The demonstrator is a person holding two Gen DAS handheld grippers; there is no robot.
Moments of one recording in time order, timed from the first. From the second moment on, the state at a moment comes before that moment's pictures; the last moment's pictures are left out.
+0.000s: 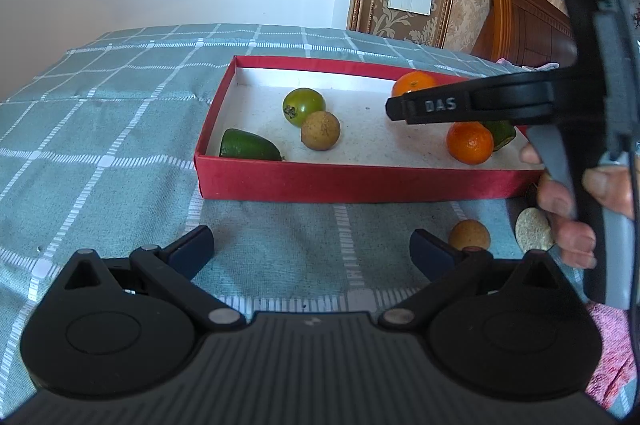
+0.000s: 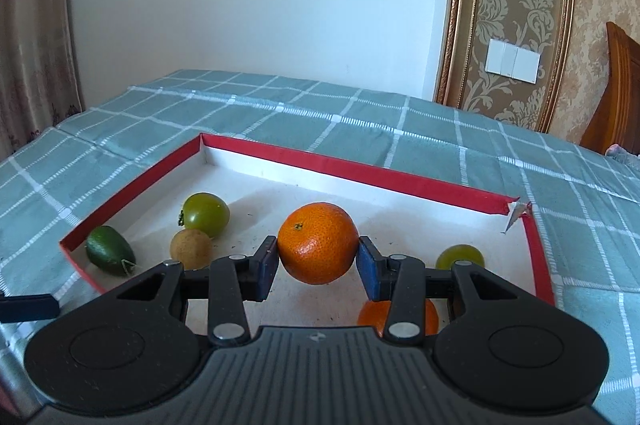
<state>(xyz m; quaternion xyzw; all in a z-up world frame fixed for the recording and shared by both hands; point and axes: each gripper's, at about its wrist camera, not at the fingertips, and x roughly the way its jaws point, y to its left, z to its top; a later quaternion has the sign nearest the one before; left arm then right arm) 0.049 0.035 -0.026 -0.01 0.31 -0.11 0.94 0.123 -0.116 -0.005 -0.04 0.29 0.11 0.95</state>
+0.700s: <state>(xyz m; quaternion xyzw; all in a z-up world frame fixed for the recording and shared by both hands) 0.049 0.035 -0.026 -0.01 0.31 -0.12 0.94 0.145 -0.108 -0.014 -0.04 0.34 0.08 0.94</state>
